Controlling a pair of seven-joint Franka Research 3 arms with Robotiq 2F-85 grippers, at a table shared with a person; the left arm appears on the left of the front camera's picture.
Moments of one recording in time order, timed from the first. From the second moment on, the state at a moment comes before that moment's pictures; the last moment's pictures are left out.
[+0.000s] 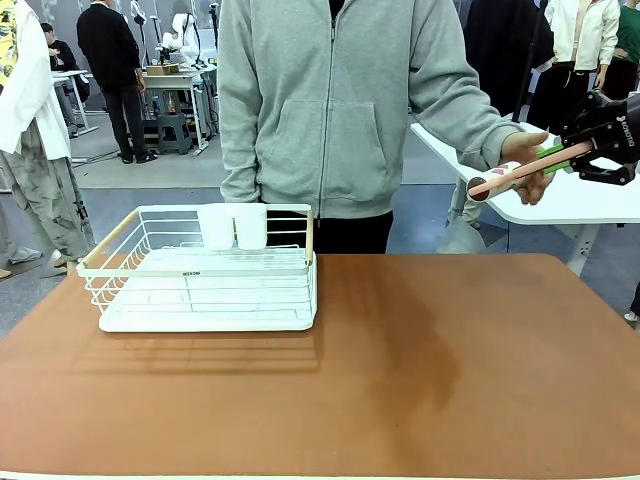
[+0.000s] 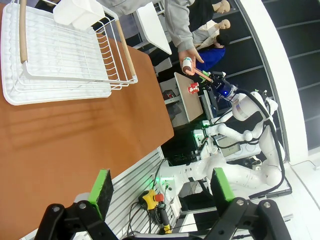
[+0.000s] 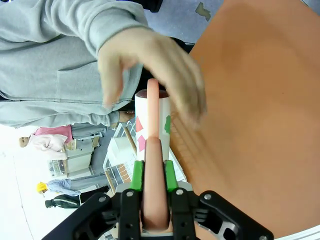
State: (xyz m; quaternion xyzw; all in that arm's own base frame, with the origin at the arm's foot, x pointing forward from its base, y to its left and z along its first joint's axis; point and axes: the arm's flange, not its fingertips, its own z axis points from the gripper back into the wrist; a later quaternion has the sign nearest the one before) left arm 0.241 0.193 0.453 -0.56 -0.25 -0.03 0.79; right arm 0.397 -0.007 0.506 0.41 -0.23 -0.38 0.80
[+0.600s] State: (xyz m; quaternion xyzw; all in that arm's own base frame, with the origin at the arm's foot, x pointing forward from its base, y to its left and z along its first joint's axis) left arm 0.241 0.193 0.453 -0.56 -0.25 -0.03 0.79; right arm 0.397 -0.007 0.506 0.41 -0.23 -0.38 0.80
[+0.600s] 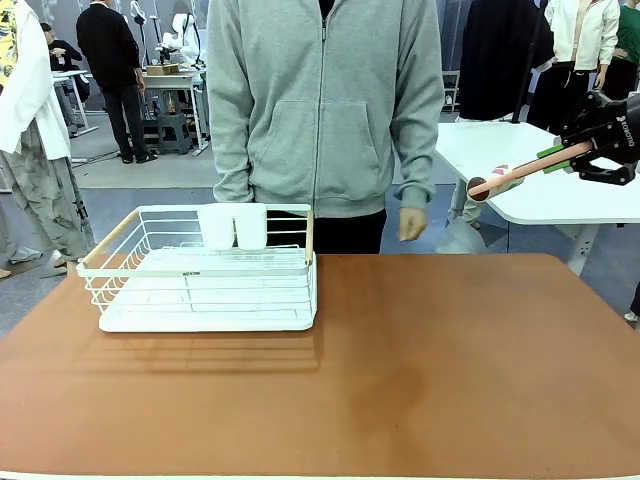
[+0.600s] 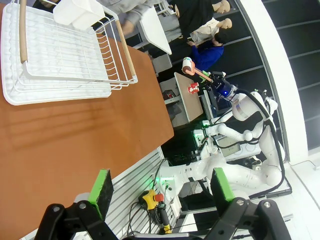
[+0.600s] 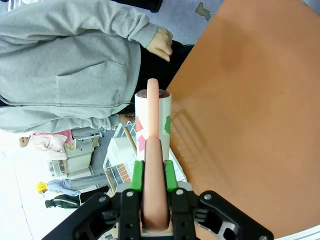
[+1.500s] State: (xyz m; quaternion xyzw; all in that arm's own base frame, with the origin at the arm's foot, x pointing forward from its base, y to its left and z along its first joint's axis) left arm 0.241 0.193 0.453 -0.56 -0.25 -0.03 0.79; right arm 0.397 -0.007 0.506 0.41 -0.23 -0.38 0.80
